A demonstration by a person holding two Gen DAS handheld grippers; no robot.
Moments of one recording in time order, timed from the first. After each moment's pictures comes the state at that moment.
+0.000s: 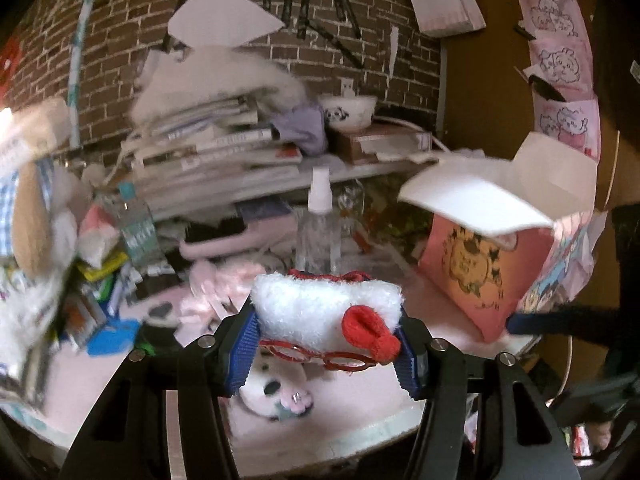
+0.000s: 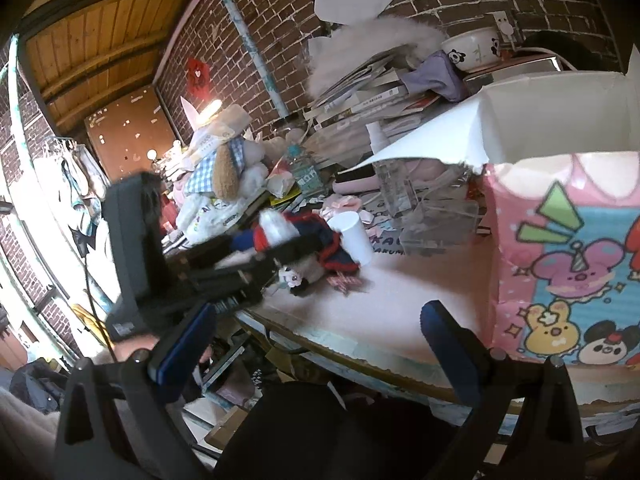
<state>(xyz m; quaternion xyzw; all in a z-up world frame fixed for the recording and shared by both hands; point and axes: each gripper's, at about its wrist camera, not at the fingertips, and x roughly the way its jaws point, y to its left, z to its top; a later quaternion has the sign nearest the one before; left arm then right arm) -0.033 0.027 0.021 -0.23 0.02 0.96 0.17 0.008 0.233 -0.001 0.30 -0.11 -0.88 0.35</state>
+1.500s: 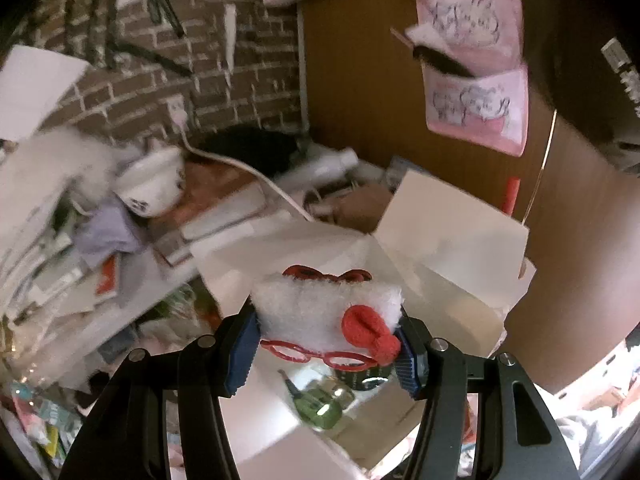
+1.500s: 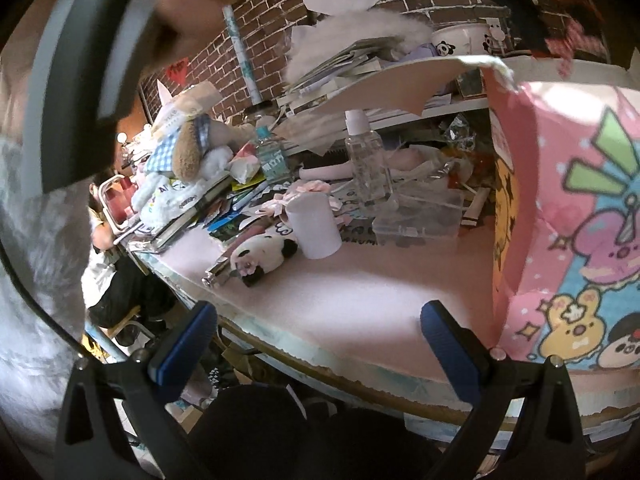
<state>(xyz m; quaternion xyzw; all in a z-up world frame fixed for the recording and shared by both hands) -0.110 0.226 0.126 -0.31 0.14 0.87 0.36 -0.008 0.215 -0.035 0.29 -0.06 -0.91 0.29</state>
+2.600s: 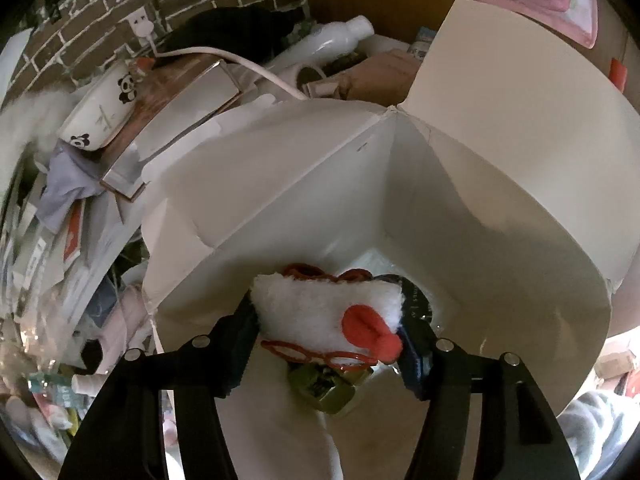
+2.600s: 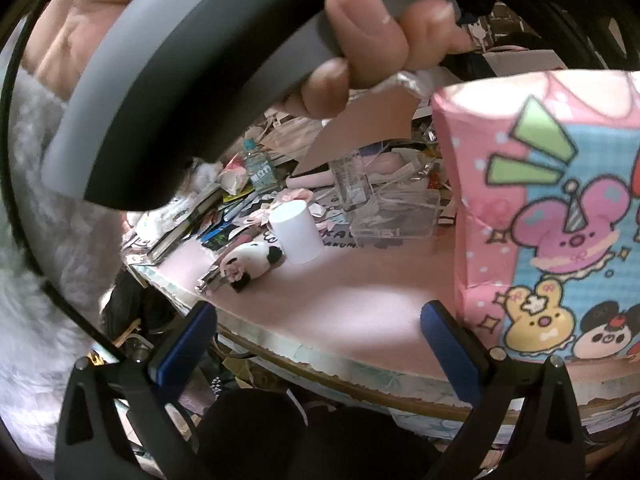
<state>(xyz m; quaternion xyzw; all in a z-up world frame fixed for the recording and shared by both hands) -0.140 0.285 0.060 -0.45 0.25 0.81 0.27 -0.006 0.233 -0.033 0.29 -0.09 -0.91 0.28</state>
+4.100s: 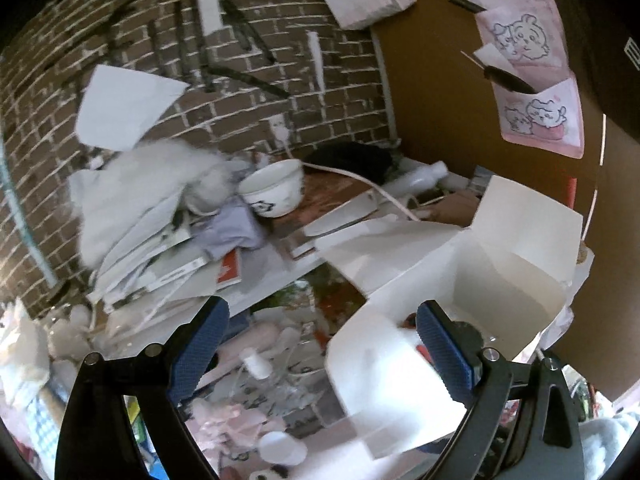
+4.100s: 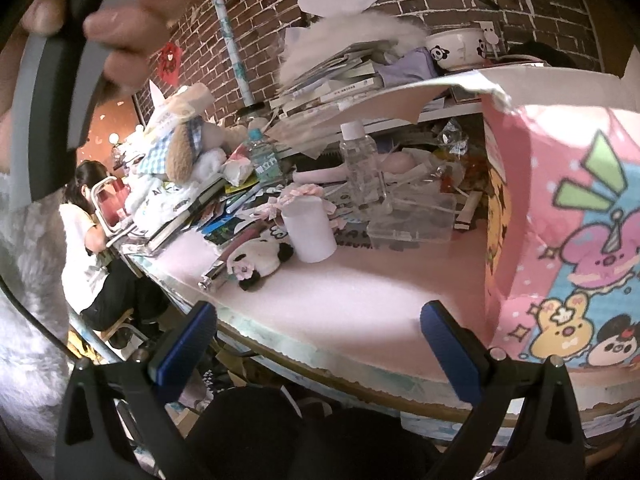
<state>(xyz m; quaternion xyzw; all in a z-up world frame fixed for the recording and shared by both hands) -0.078 0.138 0.151 -0.23 0.16 0.94 0.20 -0.004 0.207 -0.029 0.29 -0.05 -0.91 0.28</state>
